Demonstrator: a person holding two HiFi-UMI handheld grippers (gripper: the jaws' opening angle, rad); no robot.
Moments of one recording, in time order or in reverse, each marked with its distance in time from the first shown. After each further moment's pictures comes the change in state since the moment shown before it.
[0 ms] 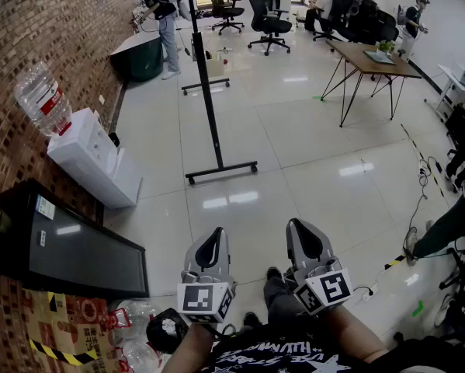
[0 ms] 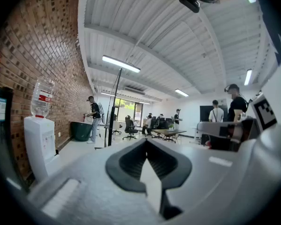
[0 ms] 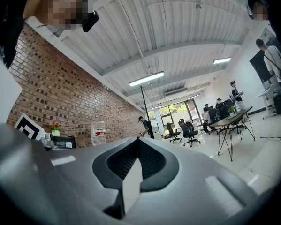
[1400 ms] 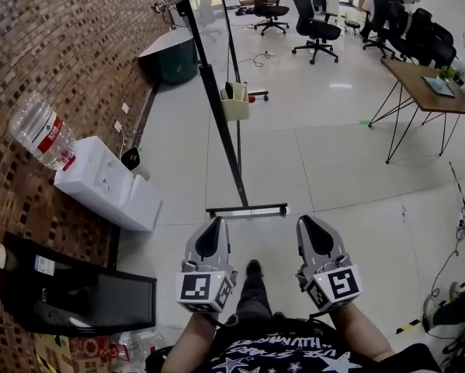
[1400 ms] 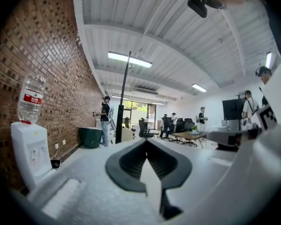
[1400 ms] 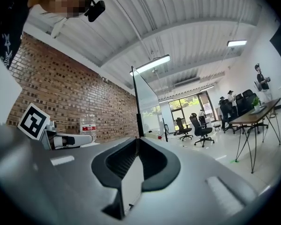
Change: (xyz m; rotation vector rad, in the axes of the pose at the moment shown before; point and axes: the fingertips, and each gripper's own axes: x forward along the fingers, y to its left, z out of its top) left arm 0.293 0.116 0.037 0.026 -0.034 0.161; right arm 0.286 -0.161 -0.027 -0.021 0.085 0.134
